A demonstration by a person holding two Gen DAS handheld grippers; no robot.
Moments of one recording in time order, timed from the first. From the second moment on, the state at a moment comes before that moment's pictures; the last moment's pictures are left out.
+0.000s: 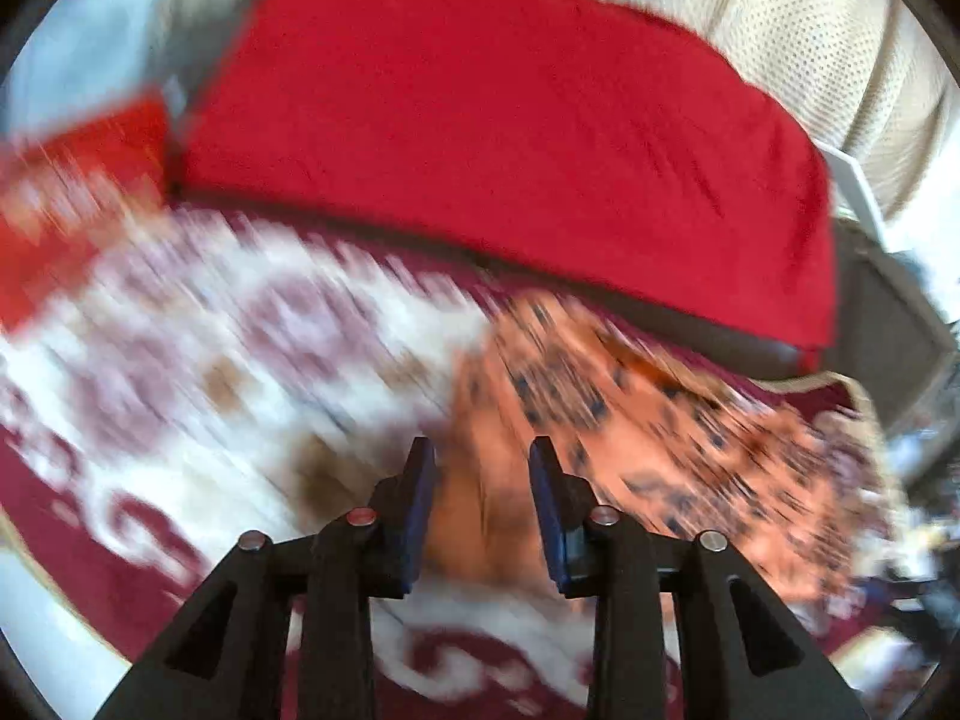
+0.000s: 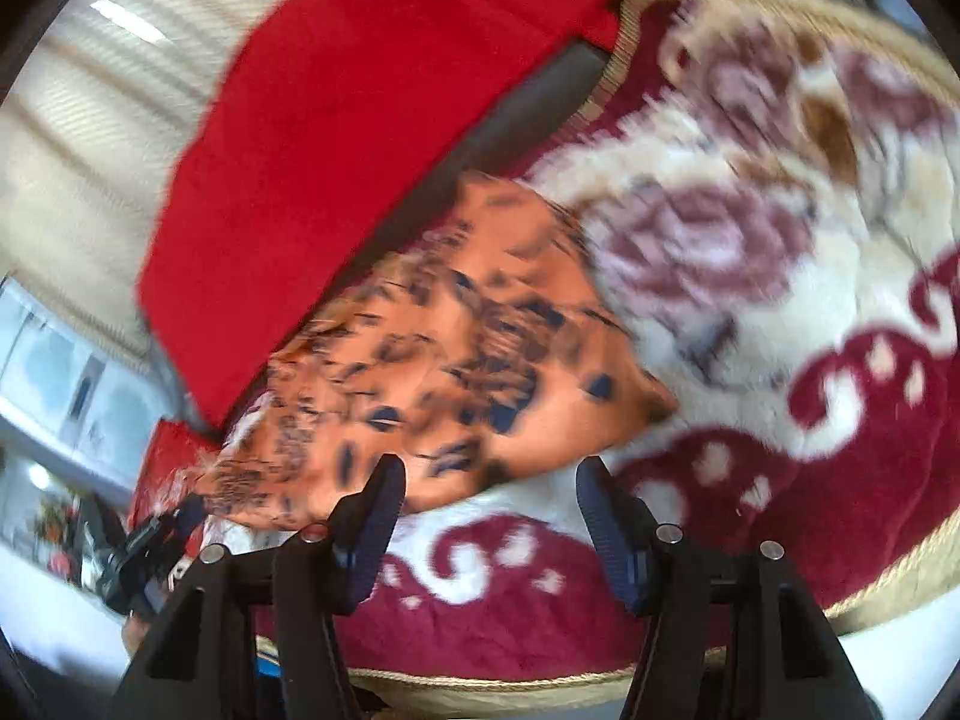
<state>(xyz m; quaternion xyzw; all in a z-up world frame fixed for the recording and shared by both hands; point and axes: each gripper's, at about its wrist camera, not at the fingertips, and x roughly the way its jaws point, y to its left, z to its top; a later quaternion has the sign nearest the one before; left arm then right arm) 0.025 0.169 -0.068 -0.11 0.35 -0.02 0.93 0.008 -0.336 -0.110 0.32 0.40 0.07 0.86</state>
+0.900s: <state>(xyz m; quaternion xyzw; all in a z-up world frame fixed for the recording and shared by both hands) 0.088 0.084 -0.170 0.01 0.39 -0.12 0.92 0.296 -0.166 -0.187 0.21 0.48 0.11 0.85</state>
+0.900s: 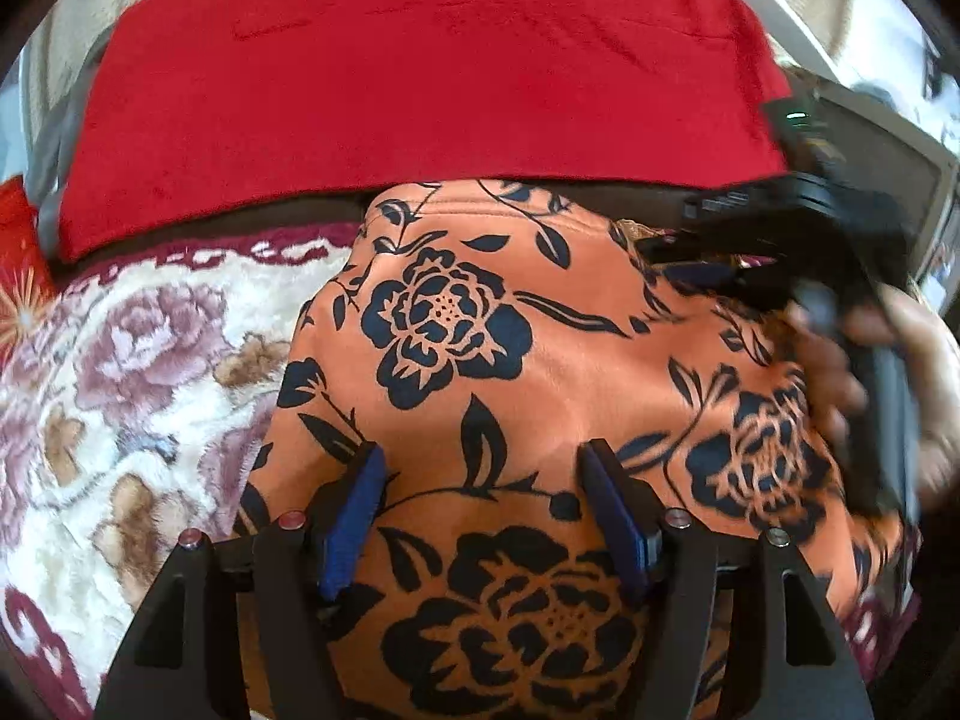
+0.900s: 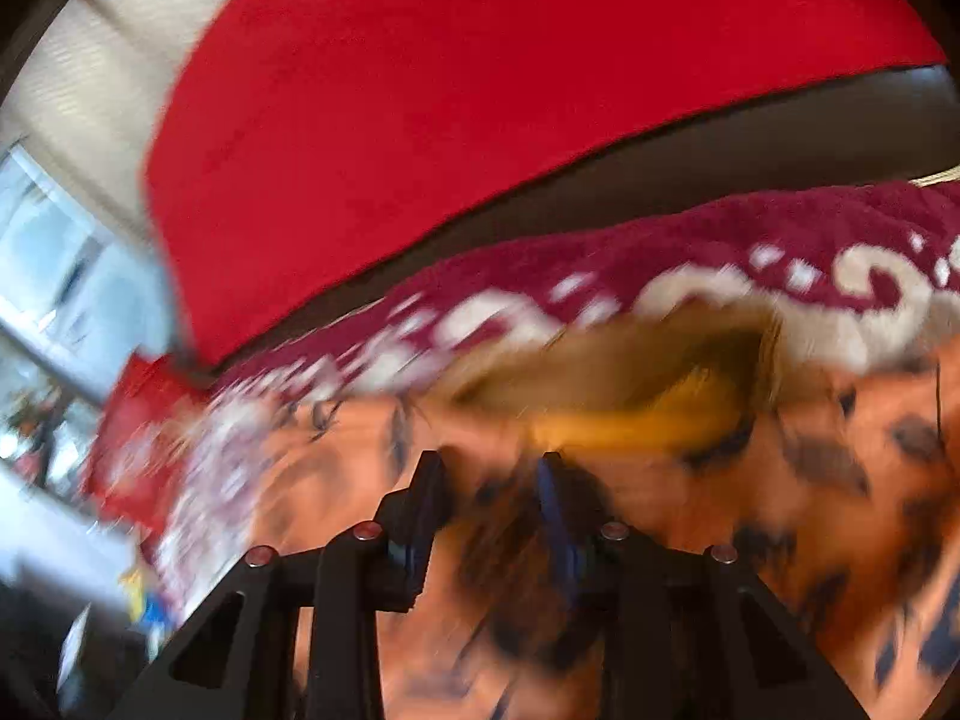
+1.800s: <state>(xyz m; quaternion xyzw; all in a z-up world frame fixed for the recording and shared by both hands) 0.171 0.082 -0.128 -0.09 0.40 -0.12 0.90 0.188 -0.350 -0.116 0.24 0.39 -0.08 0.89</state>
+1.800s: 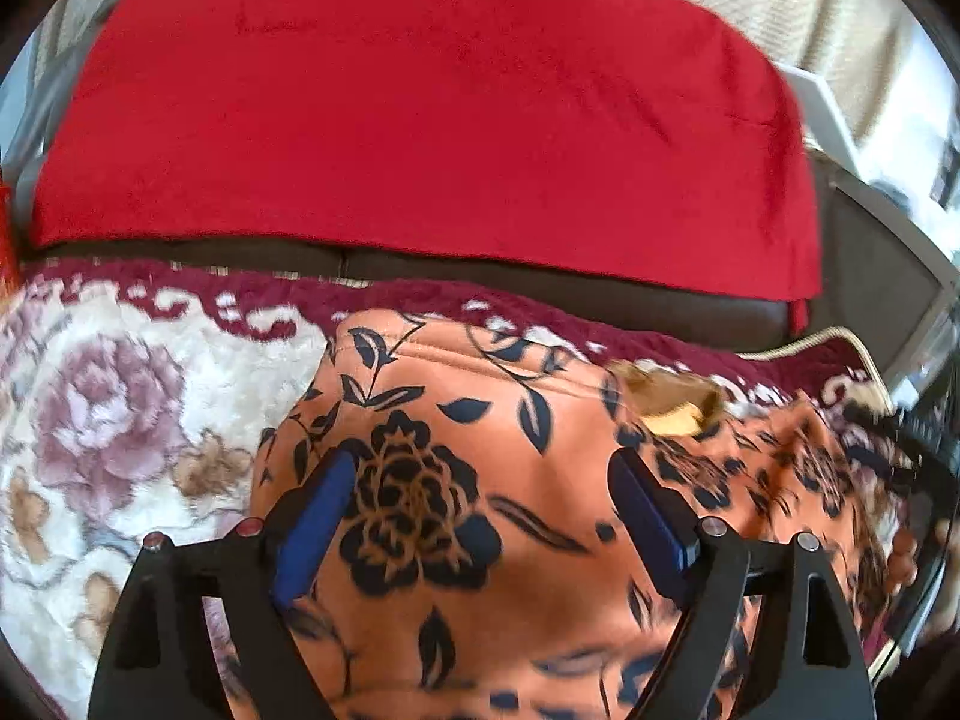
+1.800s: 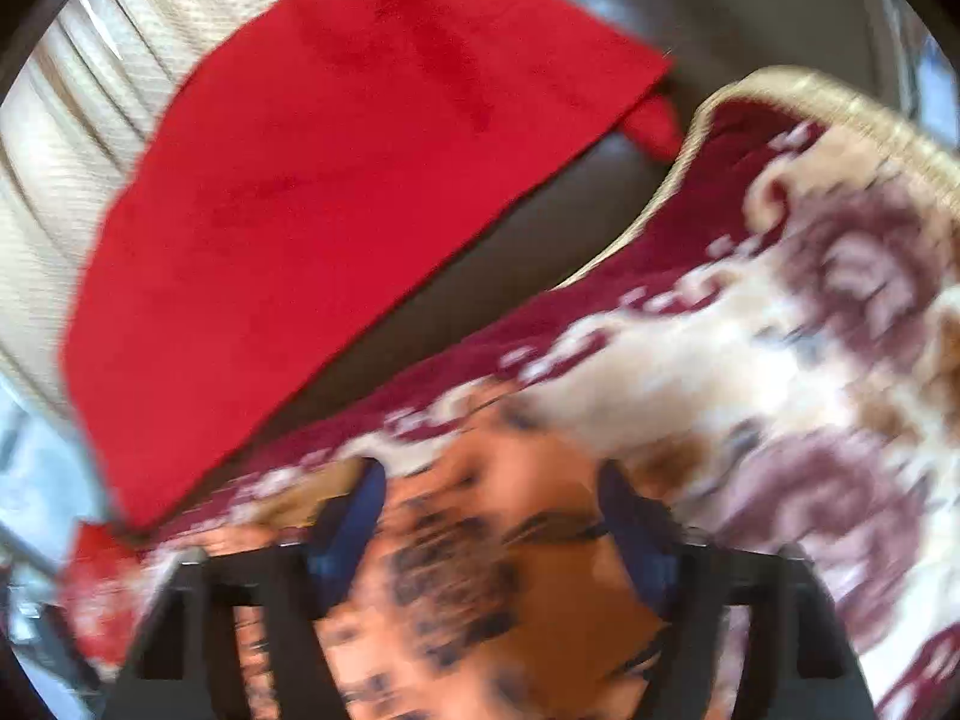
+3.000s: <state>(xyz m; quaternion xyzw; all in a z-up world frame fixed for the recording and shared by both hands) 0.122 0.089 -0.128 -0.06 0.42 -0.11 0.90 0.132 -0.383 -0.108 0.25 0.39 -0.03 0.89</state>
